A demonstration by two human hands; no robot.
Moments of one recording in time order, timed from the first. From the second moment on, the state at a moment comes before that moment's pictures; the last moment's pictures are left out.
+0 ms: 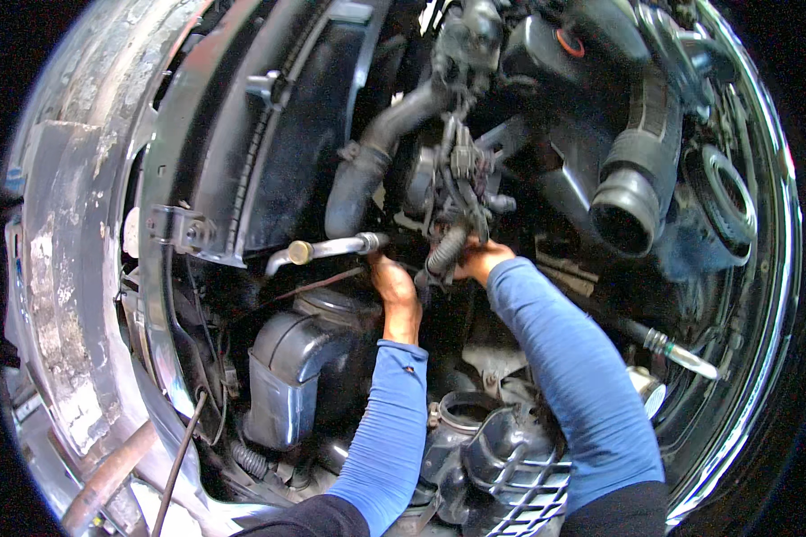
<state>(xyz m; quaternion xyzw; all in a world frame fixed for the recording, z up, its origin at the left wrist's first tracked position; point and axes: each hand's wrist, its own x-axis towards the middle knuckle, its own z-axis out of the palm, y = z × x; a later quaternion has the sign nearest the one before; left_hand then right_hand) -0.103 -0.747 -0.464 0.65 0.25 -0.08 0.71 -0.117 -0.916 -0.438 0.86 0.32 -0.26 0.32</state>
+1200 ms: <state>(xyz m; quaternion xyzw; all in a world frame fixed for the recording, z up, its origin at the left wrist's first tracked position) -0.059 -0.762 -0.455 0.48 0.38 -0.05 0.79 -0.104 -0.895 -0.417 0.97 0.10 -0.09 -0.22</state>
